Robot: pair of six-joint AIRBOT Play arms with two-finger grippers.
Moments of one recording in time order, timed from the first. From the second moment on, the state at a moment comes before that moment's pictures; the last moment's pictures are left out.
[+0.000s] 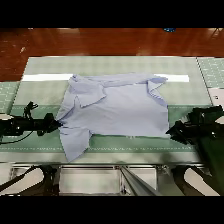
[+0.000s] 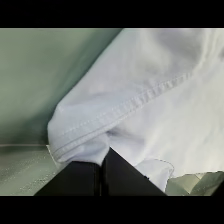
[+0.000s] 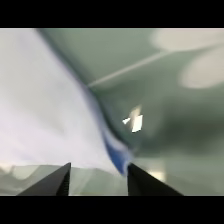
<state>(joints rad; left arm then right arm) 0.47 -1.21 0.48 0.78 -1.08 -1.19 -0.44 -1.10 0.46 -0.99 1.20 1.43</state>
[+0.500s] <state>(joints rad) 0.47 -1.12 0.69 0.51 -1.14 -1.16 -0.19 -1.14 0.89 -0.84 1.13 1.35</state>
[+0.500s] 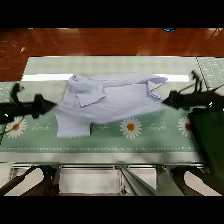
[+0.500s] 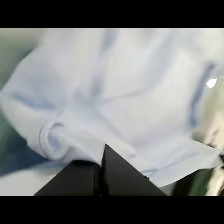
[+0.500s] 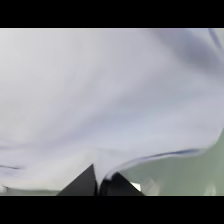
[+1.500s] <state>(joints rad) 0.46 -0.62 1.91 0.99 -1.15 -1.39 -0.17 -0.70 2.02 -1.30 1.47 1.50</state>
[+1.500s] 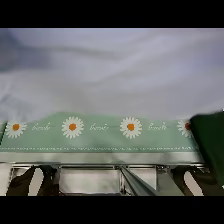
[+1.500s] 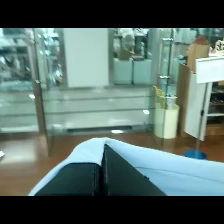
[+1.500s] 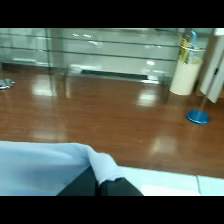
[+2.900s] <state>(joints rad) 0.15 -1.69 1.52 0.97 -0.91 -1.45 -0.17 -1.64 1.58 -1.04 1.01 1.40</state>
